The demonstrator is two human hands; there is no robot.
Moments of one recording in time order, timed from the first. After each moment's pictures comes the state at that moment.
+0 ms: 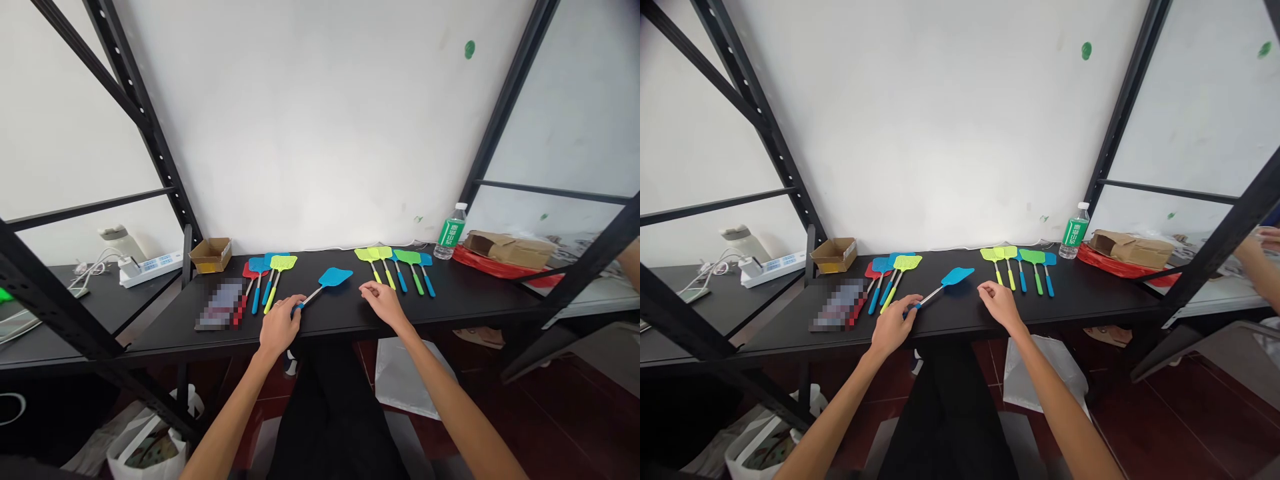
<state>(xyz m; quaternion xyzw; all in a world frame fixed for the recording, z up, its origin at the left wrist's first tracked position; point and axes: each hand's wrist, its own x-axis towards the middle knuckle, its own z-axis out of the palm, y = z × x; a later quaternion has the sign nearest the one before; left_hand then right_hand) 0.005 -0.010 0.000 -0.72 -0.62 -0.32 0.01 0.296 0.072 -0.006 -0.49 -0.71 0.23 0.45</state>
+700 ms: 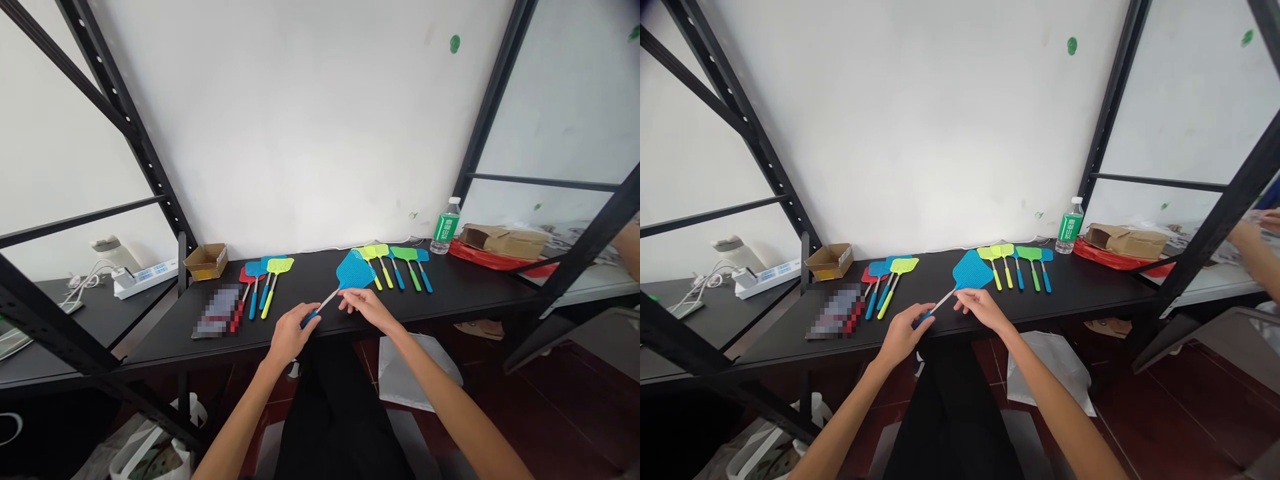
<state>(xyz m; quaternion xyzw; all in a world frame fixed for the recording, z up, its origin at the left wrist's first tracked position) 0.030 -0.013 0.002 -0.77 -0.49 -0.39 -0.09 0.270 0.059 -0.001 -0.32 -0.71 0.47 0.43</state>
